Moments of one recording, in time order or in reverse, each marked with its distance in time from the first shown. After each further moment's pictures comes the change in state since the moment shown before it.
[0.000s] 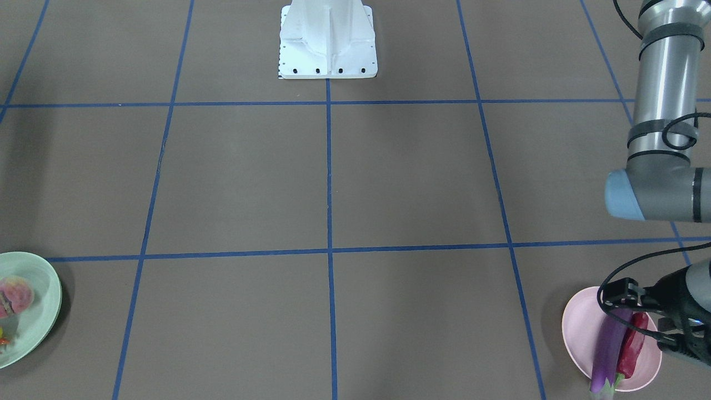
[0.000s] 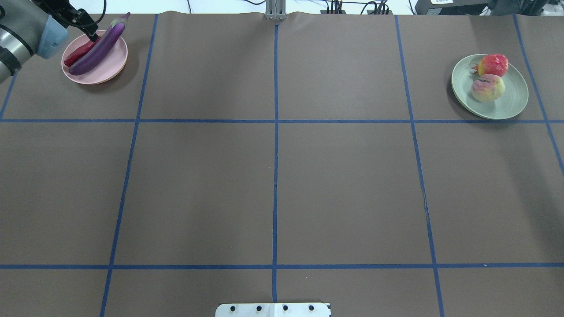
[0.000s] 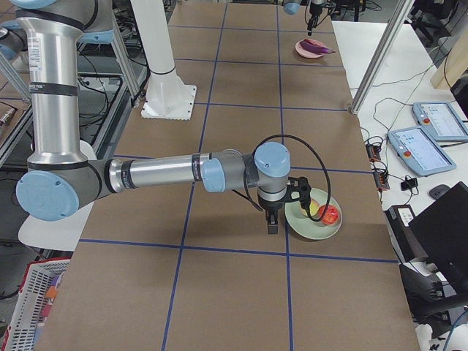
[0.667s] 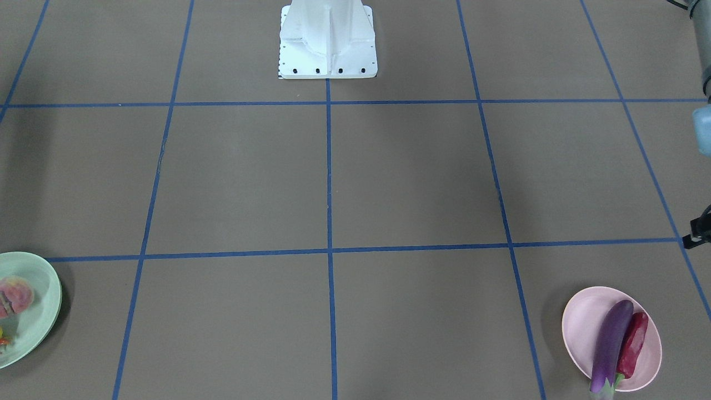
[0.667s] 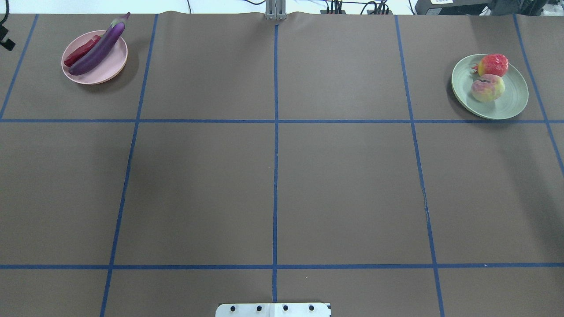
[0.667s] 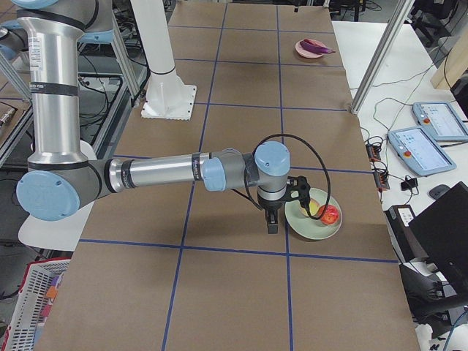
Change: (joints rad) left arm -0.188 0.311 -0.301 0.126 -0.122 0.120; right arm -0.023 -0.013 0.002 -0.006 -0.032 -0.050
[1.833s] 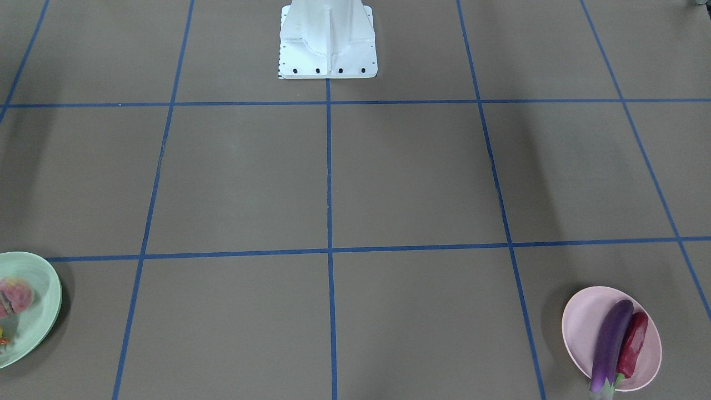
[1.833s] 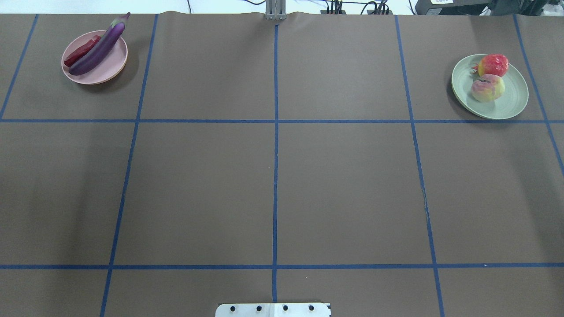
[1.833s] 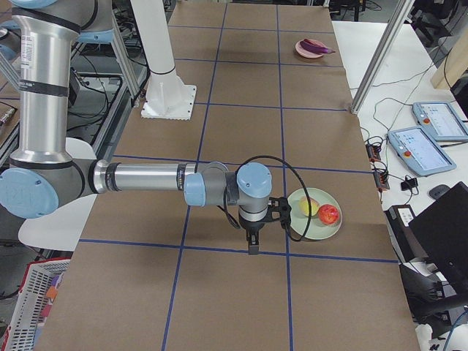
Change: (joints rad) left arm -0.147 0.369 -0.166 -0.067 -0.018 0.045; right arm 0.025 -0.091 -0.005 0.006 -0.032 -0.069
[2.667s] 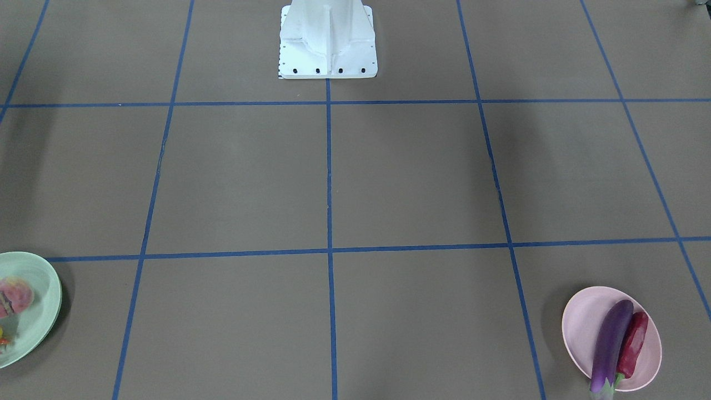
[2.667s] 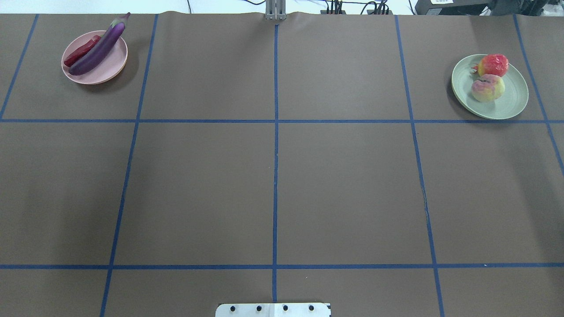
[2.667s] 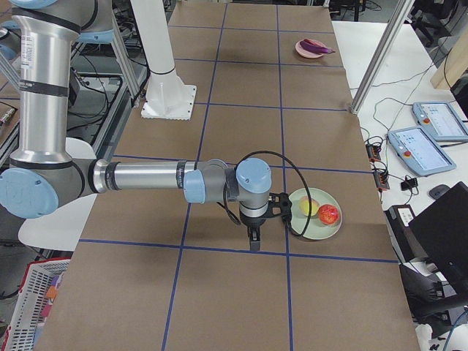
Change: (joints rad) left arm 0.004 -0.008 -0.153 0.166 -0.001 0.031; right arm 0.000 0.001 0.025 0.005 0.006 0.004
